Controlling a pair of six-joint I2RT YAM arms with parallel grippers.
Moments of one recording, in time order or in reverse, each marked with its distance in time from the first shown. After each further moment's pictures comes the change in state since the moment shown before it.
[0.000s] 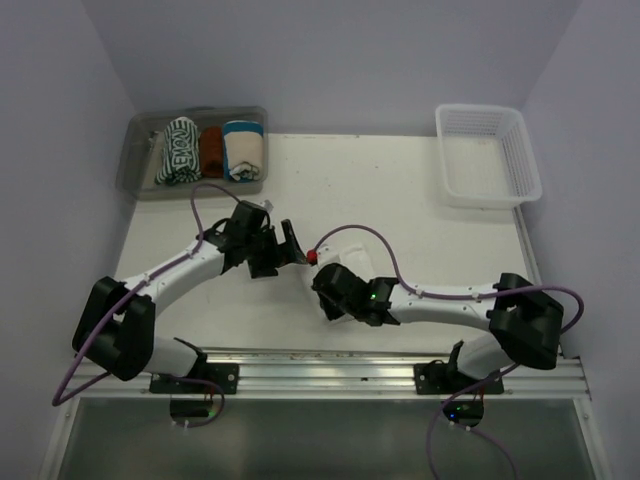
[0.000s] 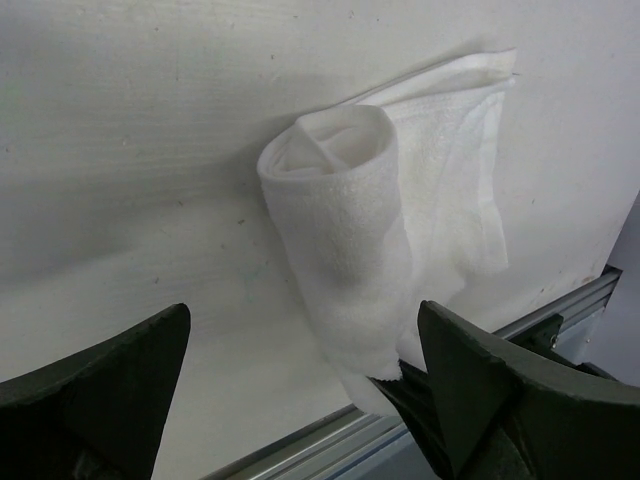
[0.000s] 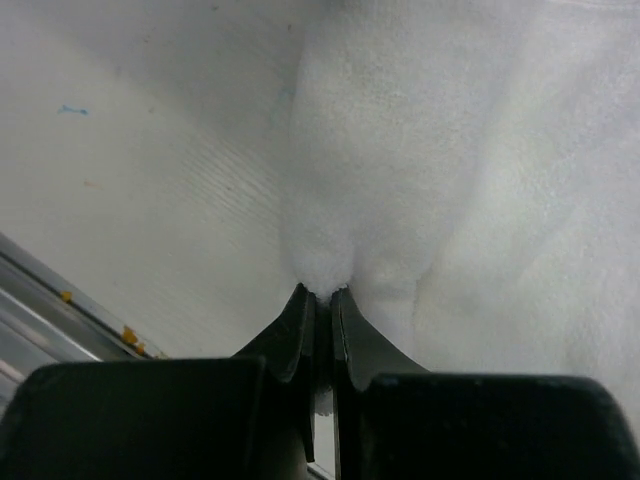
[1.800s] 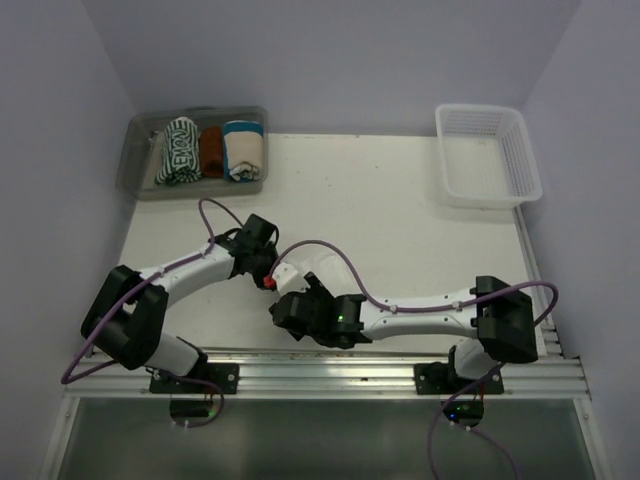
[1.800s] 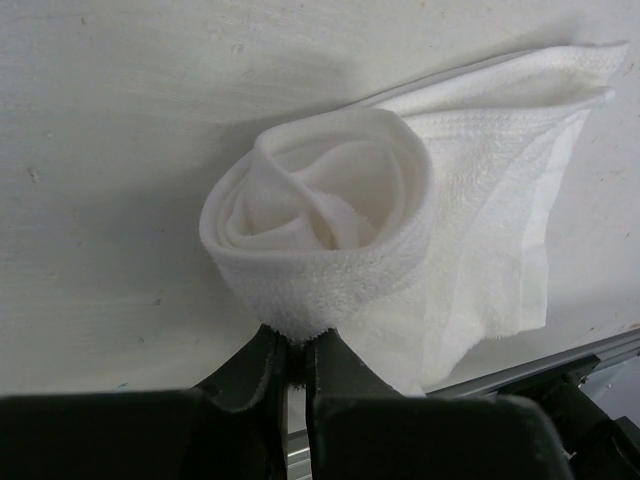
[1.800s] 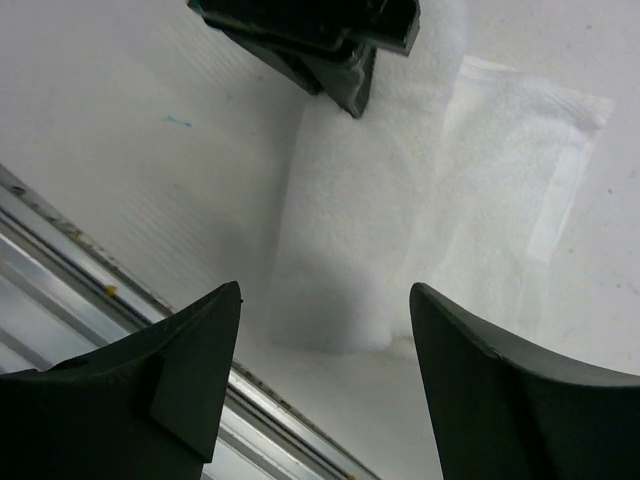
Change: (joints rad) left arm -0.053 0.069 -0.046 -0.066 -0.091 -0.137; right arm 0.214 0.088 0.259 -0.168 0.226 -0.079
